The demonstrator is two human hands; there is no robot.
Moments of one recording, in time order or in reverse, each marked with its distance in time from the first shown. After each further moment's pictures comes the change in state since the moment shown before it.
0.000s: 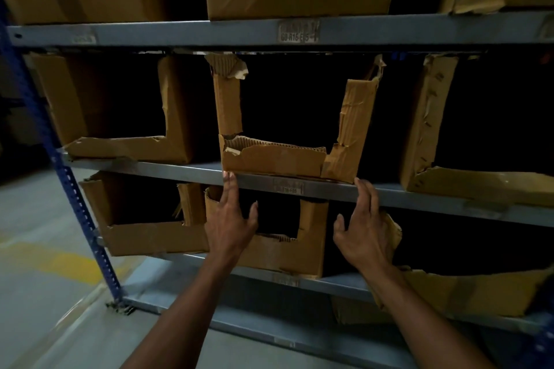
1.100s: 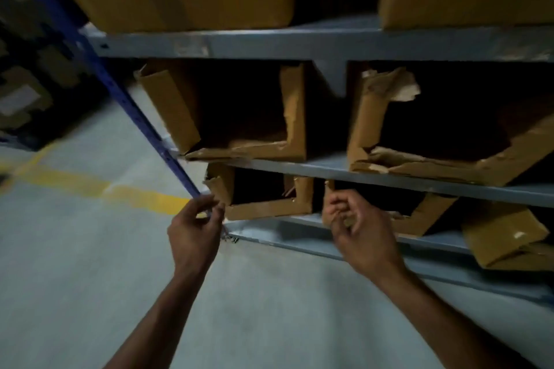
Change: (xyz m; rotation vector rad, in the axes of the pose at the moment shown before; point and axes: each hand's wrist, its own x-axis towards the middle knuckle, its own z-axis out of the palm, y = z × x) left_hand 0.087 -0.181 -0.296 -0.282 -0.094 -0.560; right_hand 0.009 -0.342 0.008 0.403 -0.498 0.224
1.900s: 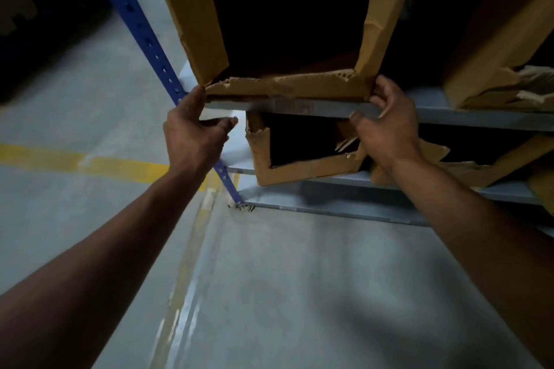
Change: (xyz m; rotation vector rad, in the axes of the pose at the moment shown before) left_hand 0.171 -0.057 -0.033 -0.141 -0.237 0.134; right_hand 0.115 -0.028 0.152 0.088 0.256 0.207
